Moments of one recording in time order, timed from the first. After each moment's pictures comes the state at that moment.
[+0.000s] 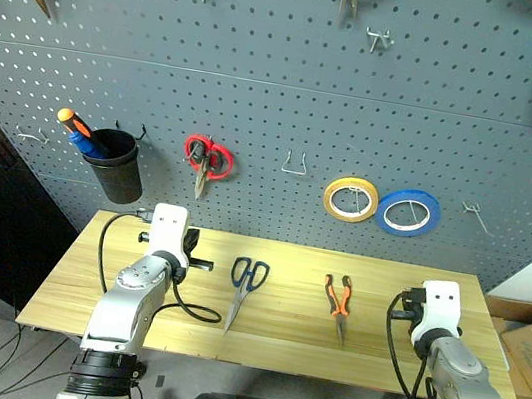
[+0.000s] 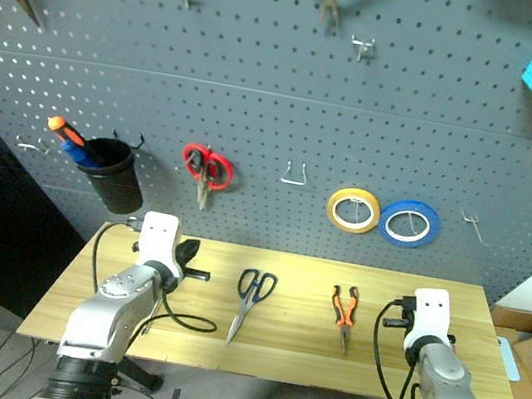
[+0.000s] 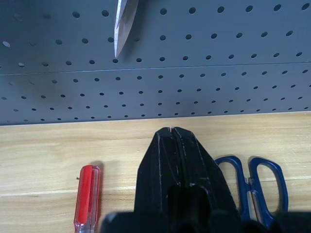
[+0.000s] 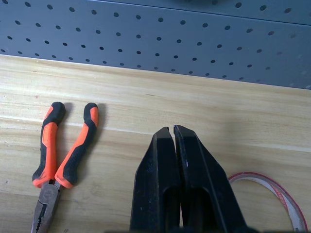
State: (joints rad) left arm -0.17 0.22 0.11 -0.08 -0.13 0.61 -0.14; right arm 0.03 -0.29 -0.13 -0.14 0.10 0.55 0.20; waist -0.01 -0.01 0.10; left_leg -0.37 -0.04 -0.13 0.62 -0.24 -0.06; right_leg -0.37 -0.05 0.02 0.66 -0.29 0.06
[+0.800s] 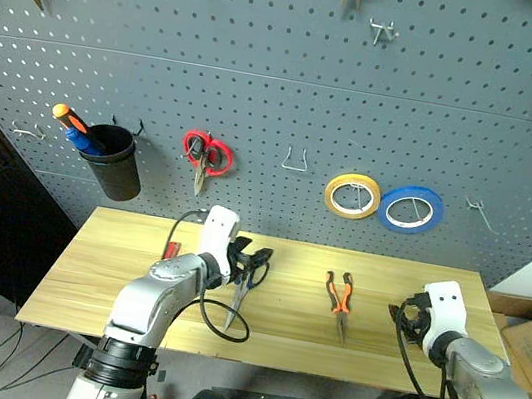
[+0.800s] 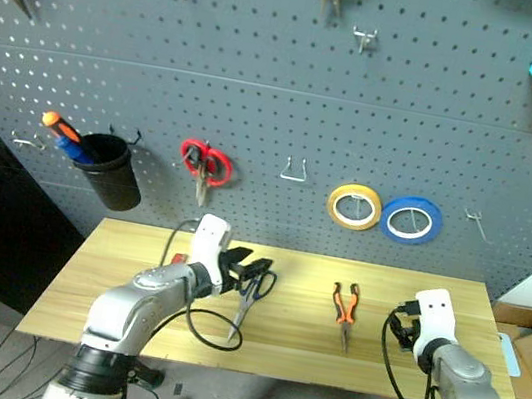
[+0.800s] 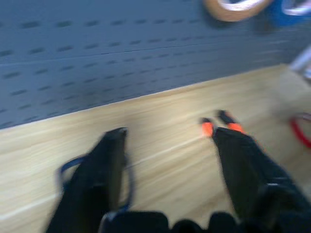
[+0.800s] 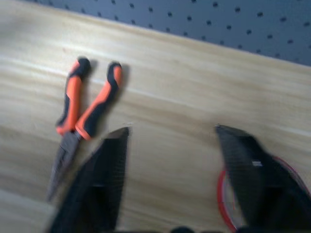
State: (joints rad) left arm -0.27 0.19 -0.08 -0.13 -0.31 0.77 -0.43; right arm 0.03 -0.46 -0.12 -0.22 0.16 0.75 0.39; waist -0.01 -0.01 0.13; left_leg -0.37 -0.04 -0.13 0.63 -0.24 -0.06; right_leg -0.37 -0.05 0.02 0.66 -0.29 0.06
